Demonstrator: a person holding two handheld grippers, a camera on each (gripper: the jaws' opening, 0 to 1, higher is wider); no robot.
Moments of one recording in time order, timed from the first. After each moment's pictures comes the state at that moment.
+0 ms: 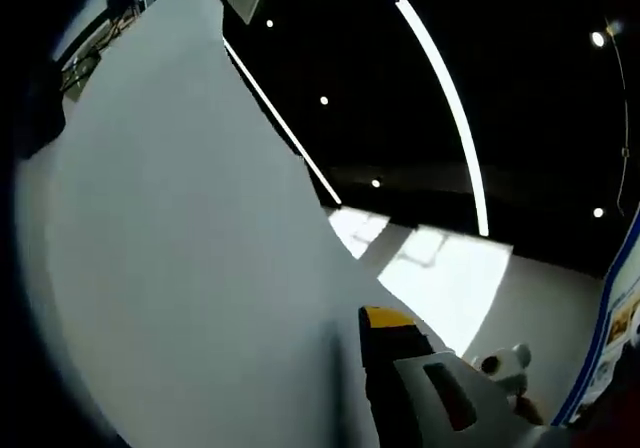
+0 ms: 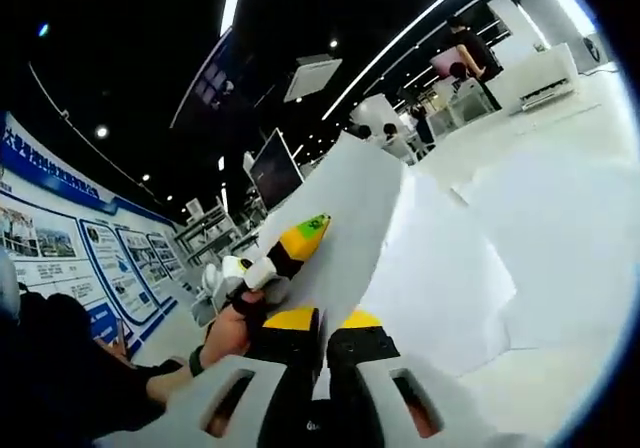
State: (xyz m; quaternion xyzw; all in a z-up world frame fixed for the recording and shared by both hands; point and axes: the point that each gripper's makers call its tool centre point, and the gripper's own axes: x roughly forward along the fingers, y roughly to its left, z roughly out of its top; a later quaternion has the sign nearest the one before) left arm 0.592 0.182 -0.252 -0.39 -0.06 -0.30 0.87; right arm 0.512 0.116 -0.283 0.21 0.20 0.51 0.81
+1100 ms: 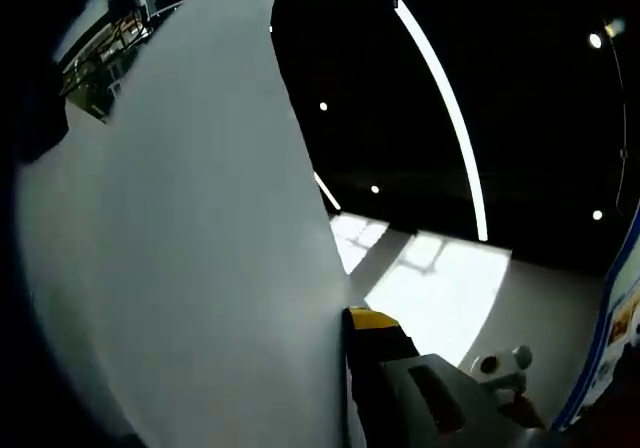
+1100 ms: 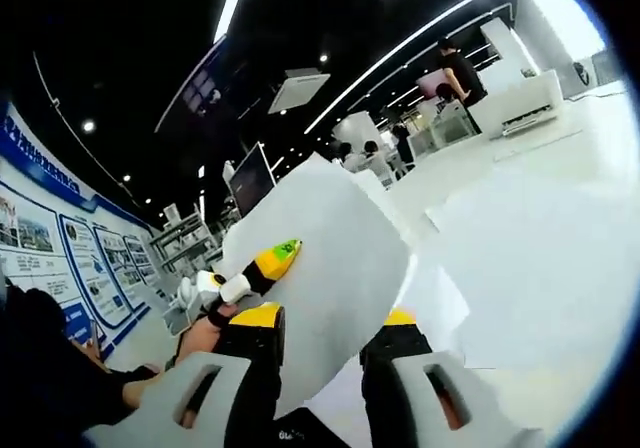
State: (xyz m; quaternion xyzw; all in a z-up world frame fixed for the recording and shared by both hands) left arm 0.588 0.185 -0.248 -0.40 -0.07 -0.30 0.86; right arm 0.538 0.091 -0.275 0.20 0.17 0.45 0.85
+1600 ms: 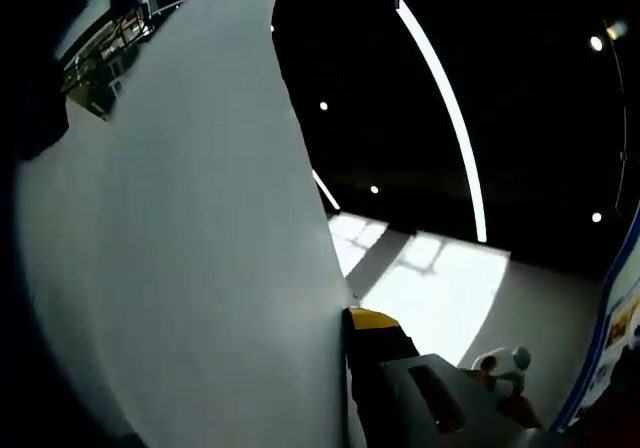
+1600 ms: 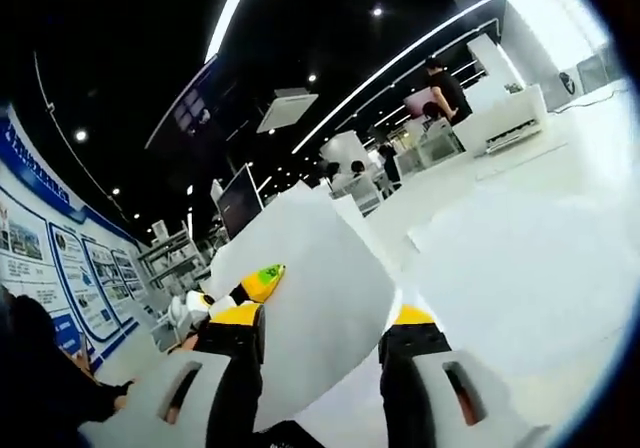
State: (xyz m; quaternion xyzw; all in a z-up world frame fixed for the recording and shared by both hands) left arm 0.587 0.184 -0.247 -0.41 -0.07 -0.30 0.86; right arm 0.549 0.077 -0.266 0.22 0.14 0.43 0.87
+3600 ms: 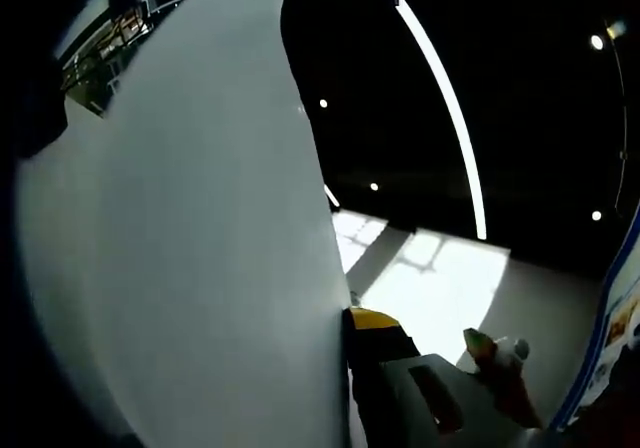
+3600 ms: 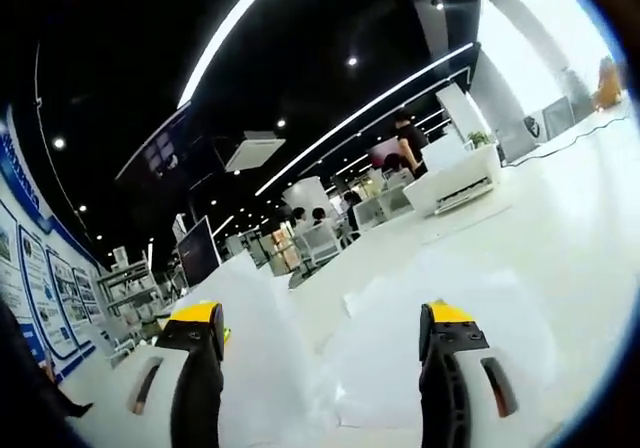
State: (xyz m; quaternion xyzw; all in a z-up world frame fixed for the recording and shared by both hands) left arm 0.589 0.183 -0.249 -0.40 -0.07 -0.30 0.86; right arm 0.583 -0.012 -0.222 0.22 0.06 0.33 0.92
